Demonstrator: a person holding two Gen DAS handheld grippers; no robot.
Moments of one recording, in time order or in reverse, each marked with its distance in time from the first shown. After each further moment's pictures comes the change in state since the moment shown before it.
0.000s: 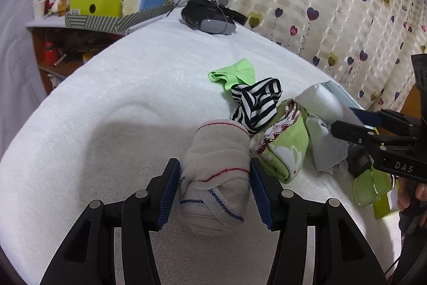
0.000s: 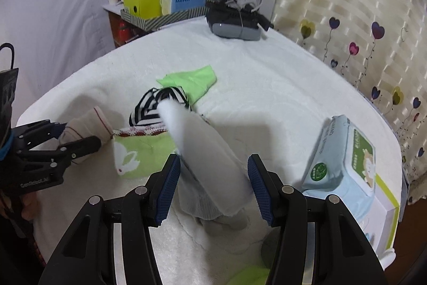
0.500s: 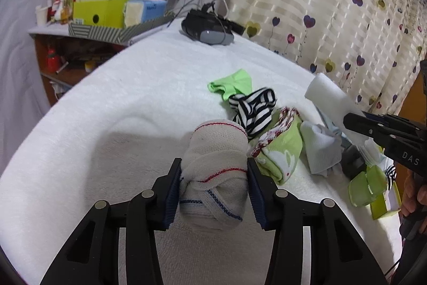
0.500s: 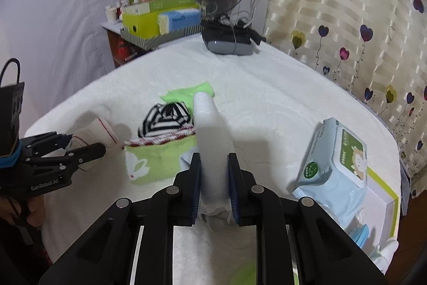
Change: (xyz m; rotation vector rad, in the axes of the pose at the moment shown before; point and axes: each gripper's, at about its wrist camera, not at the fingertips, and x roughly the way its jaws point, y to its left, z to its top) left arm -0.018 -0.003 0.000 0.013 -0.064 0.009; right arm -0.032 0.000 -0.006 0.048 -0.107 0.000
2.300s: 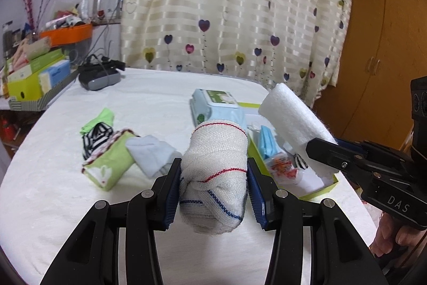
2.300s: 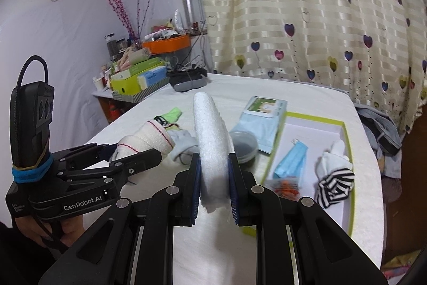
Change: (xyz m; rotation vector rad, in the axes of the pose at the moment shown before) left arm -0.074 -0.202 -0.034 0.317 -0.082 -0.230; right arm -0.159 -0.056 -0.124 0.311 -0.264 -0.039
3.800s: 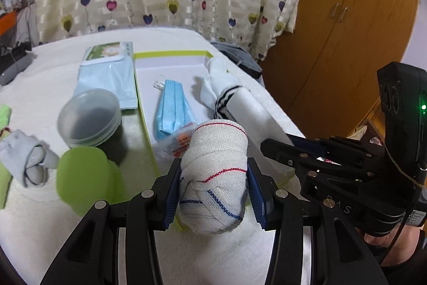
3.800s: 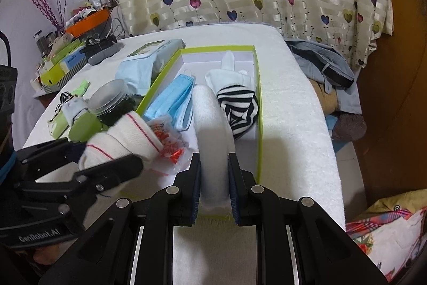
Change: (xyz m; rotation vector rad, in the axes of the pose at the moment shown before) left arm 0.118 -0.111 -0.012 0.123 0.267 -0.233; right arm 0.023 -0.128 -0.048 0.212 0.221 -0.256
